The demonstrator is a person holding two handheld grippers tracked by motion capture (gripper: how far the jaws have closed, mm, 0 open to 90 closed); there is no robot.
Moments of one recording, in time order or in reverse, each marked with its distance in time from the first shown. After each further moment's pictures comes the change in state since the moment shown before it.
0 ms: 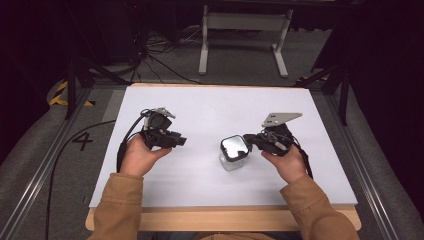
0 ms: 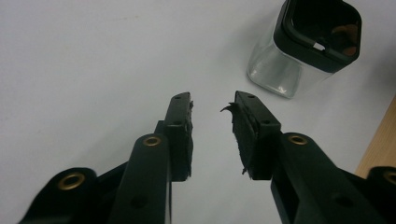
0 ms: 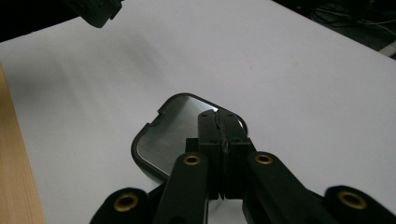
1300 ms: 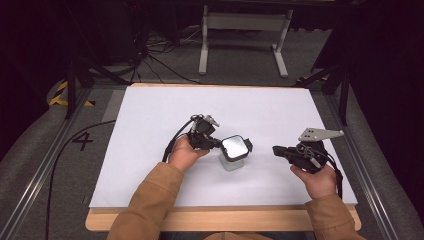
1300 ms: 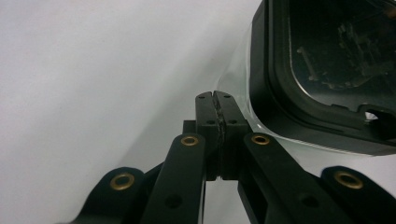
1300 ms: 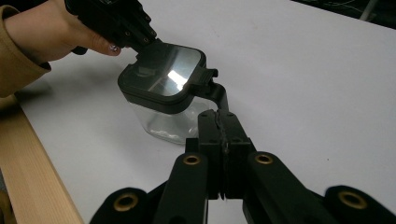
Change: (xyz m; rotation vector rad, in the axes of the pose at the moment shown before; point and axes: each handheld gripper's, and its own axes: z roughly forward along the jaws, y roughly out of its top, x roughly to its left) left arm -0.025 0.033 0.125 0.018 -0.152 0.162; right arm -0.007 -0.057 -0.061 -0.029 -0.065 0.131
